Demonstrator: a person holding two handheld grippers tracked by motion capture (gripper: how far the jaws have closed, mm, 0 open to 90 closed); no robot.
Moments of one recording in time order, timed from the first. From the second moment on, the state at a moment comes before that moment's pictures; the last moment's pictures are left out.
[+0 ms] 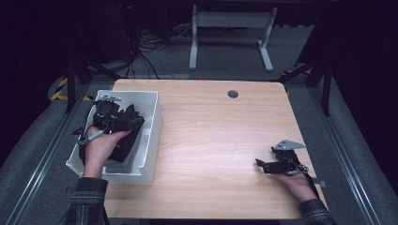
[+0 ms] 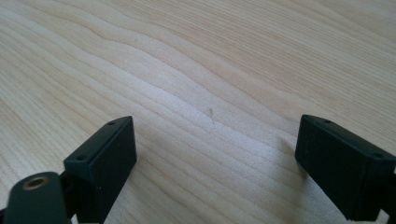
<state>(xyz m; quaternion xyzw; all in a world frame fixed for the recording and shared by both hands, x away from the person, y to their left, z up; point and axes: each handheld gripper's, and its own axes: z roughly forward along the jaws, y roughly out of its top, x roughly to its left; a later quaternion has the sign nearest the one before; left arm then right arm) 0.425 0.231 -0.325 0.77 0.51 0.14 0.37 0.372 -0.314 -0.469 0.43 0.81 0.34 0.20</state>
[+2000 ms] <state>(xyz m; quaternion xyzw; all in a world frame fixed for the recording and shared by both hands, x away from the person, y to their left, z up) 0.391 0.056 -0.378 0.85 0.33 0.08 0.41 0.372 -0.314 -0.469 0.42 0.81 0.35 0.20</state>
